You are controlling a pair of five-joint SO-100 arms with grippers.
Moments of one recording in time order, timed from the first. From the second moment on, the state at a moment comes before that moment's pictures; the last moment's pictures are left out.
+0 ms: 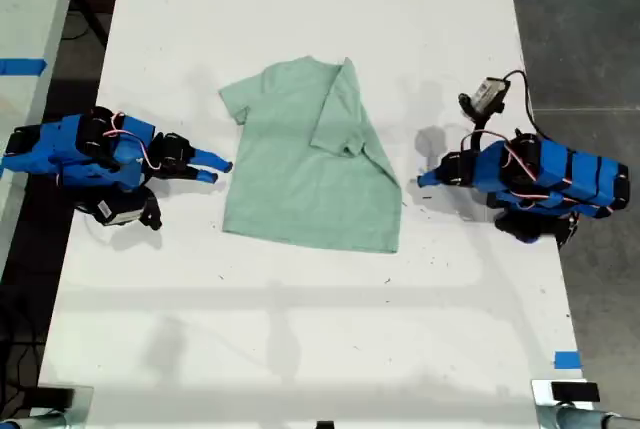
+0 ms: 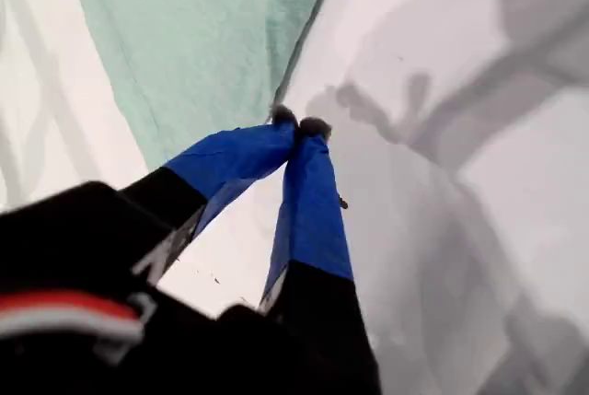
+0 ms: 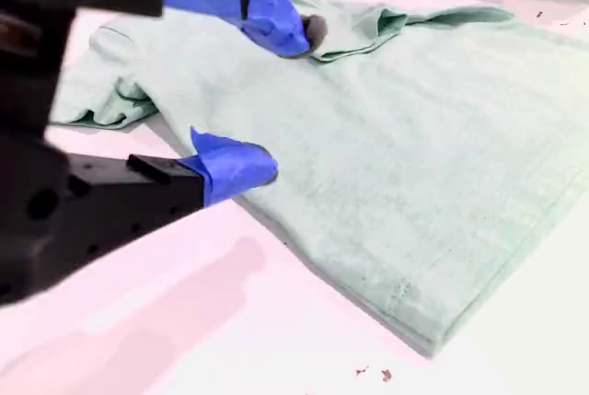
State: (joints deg) arm 0 -7.7 206.1 183.8 61.4 -6.5; arm 1 16.8 200.1 174.1 73.0 -18.5
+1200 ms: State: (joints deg) arm 0 -10.9 206.1 183.8 61.4 -5.2; arm 1 16.4 200.1 174.4 73.9 -15.9
